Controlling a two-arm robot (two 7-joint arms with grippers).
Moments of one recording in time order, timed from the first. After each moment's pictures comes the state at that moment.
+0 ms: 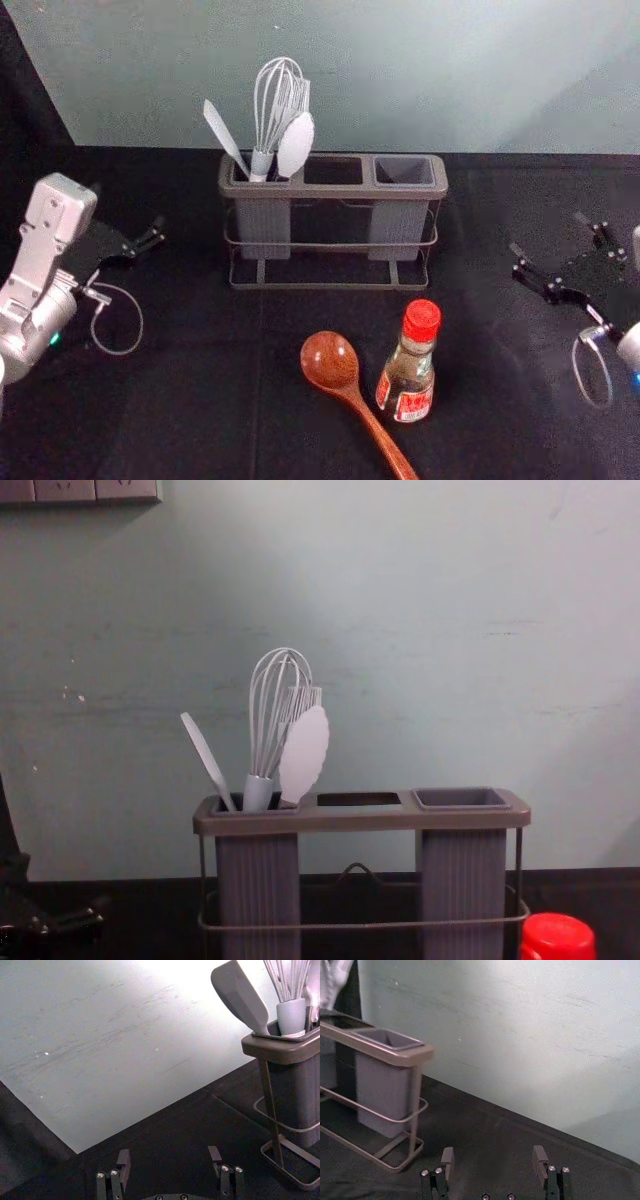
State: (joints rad) left arm -0.20 0.60 0.45 -1.41 -0.25 -0.12 0.03; right arm 0.03 0.65 -0.33 -1.55 0.31 -0.17 0.04
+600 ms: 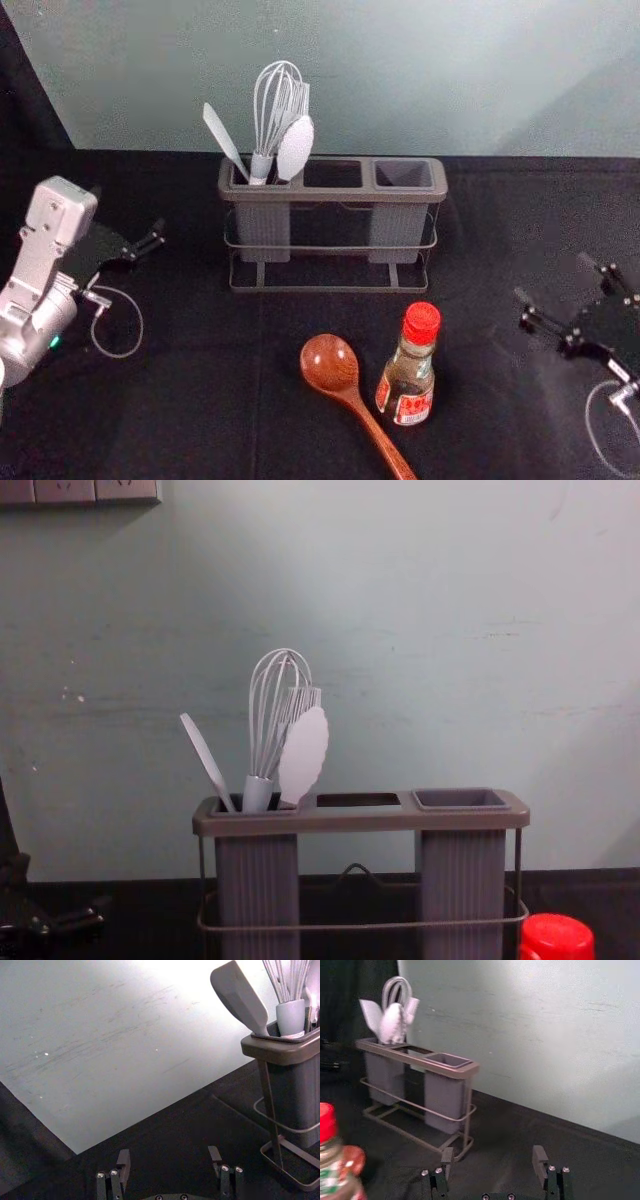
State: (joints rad) left arm -0.20 0.60 0.45 -1.41 -0.25 -0.12 0.03; right arm -0.23 0.73 -0.20 -1.77 0.44 -0.23 0.14
